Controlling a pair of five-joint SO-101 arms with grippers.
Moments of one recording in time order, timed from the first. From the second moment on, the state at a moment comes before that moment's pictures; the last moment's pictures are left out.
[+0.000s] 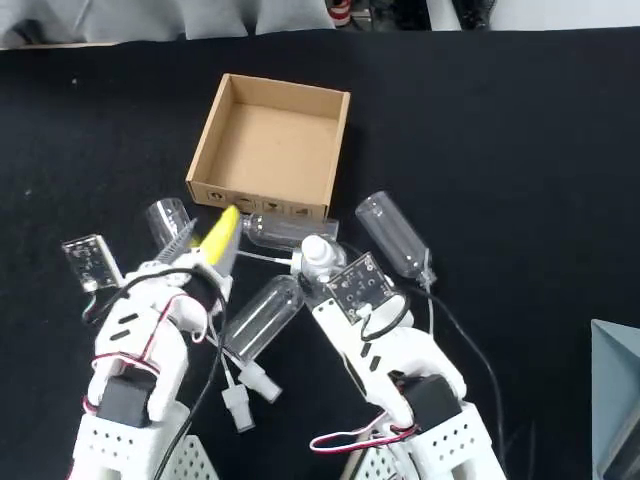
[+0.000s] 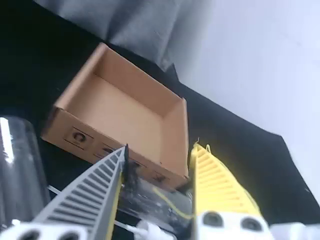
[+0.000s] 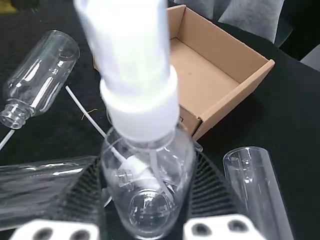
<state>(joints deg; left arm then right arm) 8.0 -103.7 90.6 31.6 33.4 -26.4 -102.9 96.7 41.9 13.6</state>
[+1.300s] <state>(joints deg) -13.6 -103.6 95.0 31.9 18.0 -19.8 -102.9 92.4 37.9 8.3</state>
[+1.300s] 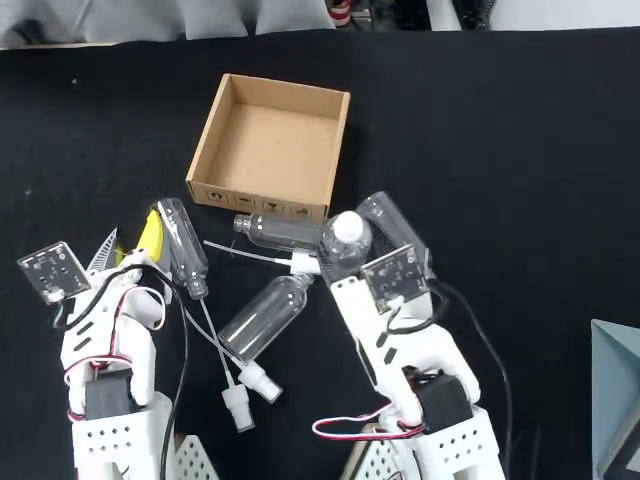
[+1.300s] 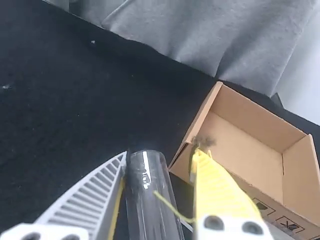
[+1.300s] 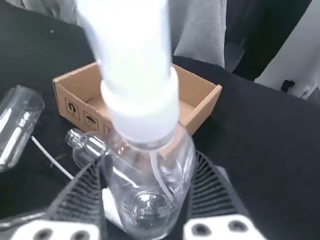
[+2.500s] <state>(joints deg) -5.5 -40.3 45.2 46.0 7.7 -12.7 -102.9 95.4 41.8 6.3</state>
